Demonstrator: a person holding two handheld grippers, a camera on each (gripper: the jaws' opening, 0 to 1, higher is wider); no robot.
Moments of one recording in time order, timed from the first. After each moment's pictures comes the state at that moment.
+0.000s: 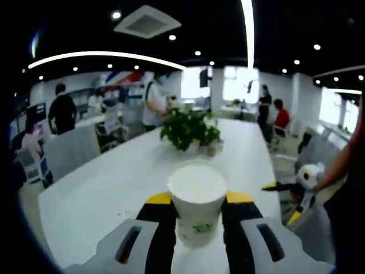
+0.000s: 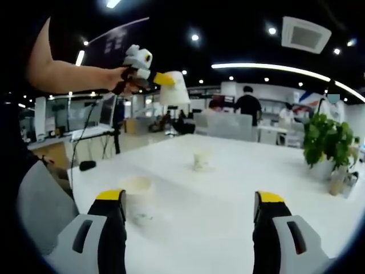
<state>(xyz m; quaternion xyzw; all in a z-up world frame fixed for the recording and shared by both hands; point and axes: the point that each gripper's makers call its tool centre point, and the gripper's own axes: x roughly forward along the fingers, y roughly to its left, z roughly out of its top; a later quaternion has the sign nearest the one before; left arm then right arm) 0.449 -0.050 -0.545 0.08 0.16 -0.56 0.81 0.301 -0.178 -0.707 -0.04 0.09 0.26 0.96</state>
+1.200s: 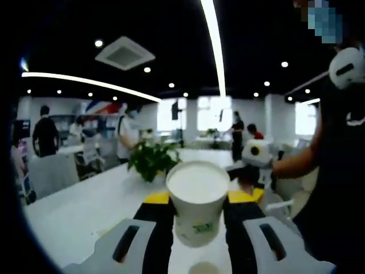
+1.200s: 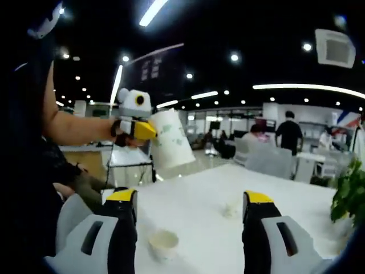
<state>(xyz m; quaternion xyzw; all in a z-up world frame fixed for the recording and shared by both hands) 0.333 -0.050 -0.506 0.01 0.04 -0.63 0.77 0.306 -0.125 -0.551 -0.06 0.02 0.45 0.89</state>
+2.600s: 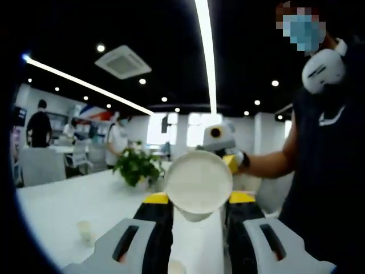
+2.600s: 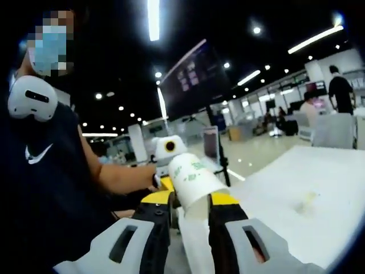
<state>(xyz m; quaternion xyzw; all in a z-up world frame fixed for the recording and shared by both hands) 0.266 -0.030 -0.522 -0.05 0.01 -0.66 0.75 0.255 -0.056 -0.510 0.08 0.11 0.63 0.77</state>
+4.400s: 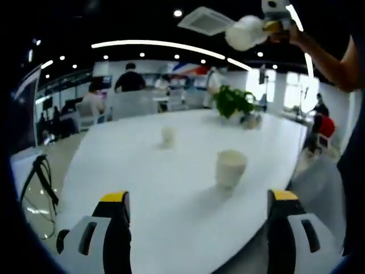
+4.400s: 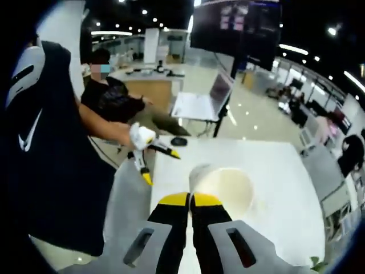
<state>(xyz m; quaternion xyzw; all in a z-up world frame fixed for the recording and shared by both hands) 0.256 0.094 -0.726 0.02 0.19 -0.32 0.93 0.282 -0.051 -0.473 -0.34 0.26 0.61 0.67</state>
